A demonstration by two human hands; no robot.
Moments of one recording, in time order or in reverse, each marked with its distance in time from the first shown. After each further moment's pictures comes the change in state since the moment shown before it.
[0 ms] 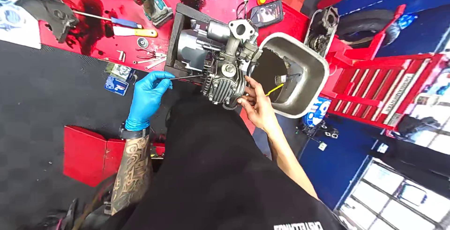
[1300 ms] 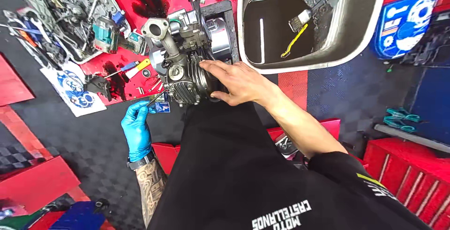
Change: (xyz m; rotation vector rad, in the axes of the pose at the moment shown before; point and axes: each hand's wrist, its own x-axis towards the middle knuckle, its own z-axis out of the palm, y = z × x) left_hand 0.010 0.021 0.007 0.087 0.015 0.007; right_hand 0.021 0.025 -0.026 -0.294 -0.011 -0.386
